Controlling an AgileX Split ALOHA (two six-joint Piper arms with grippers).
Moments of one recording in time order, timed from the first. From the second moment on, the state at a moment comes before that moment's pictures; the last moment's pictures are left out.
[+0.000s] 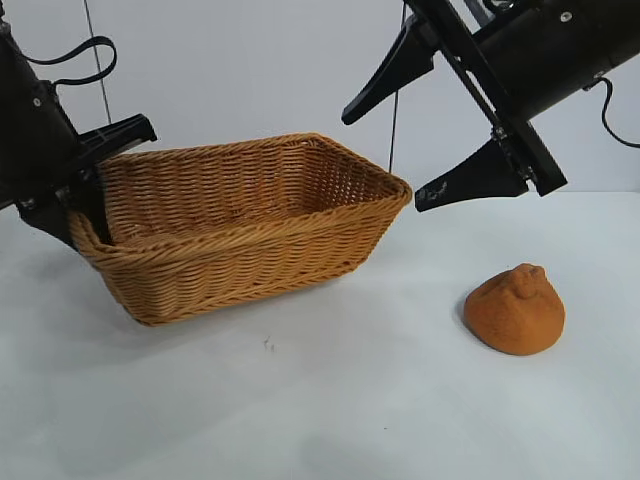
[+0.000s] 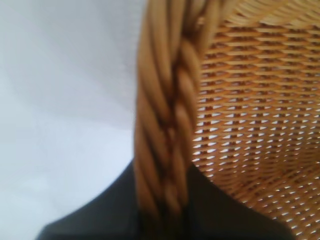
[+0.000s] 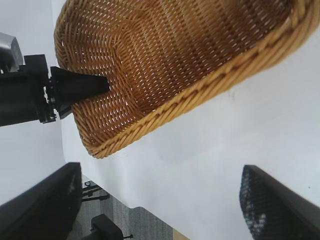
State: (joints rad) left arm -0.20 1.86 -1.25 -0.32 0.82 -0.50; right arm 0.25 1.67 -1.09 1.00 0.88 -0.35
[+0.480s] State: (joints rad) left arm -0.19 1.86 -1.25 -0.39 0.89 -0.23; right arm 0.25 1.67 -1.09 1.00 0.88 -0.35
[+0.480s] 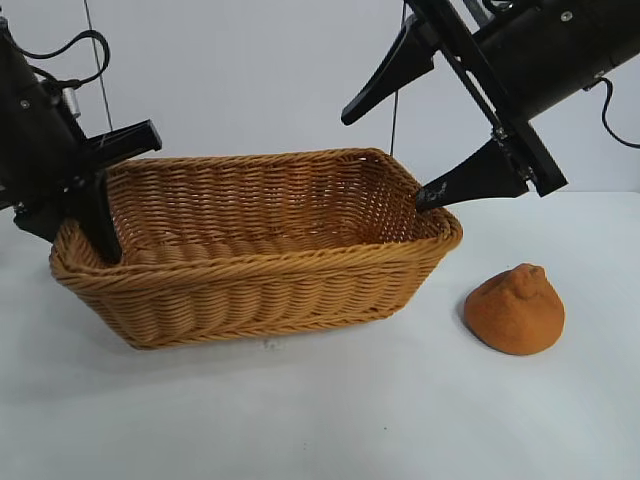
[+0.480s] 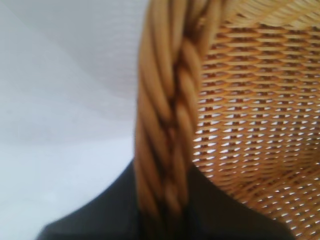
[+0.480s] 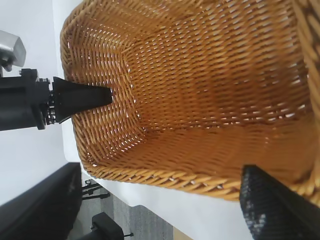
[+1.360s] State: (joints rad) left arm -0.21 2.04 -1.48 -0.38 0.99 -0.13; right arm 0.25 1.67 -1.09 1.00 0.89 -0.35
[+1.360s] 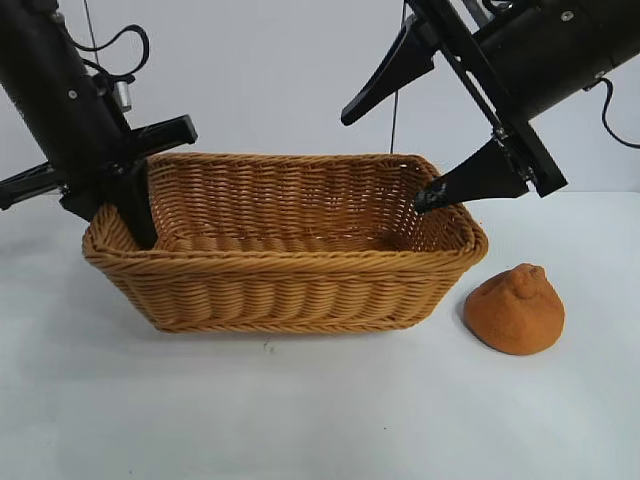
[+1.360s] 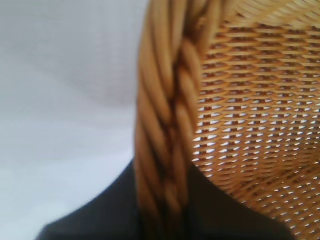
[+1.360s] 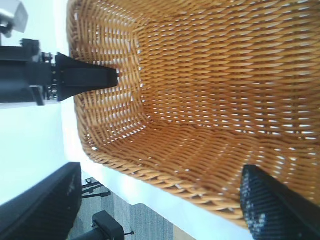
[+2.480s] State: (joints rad) left arm -0.21 1.96 -1.48 -0.36 1.02 -0.05; right arm 0.25 1.67 -1.09 0.99 0.89 -0.35
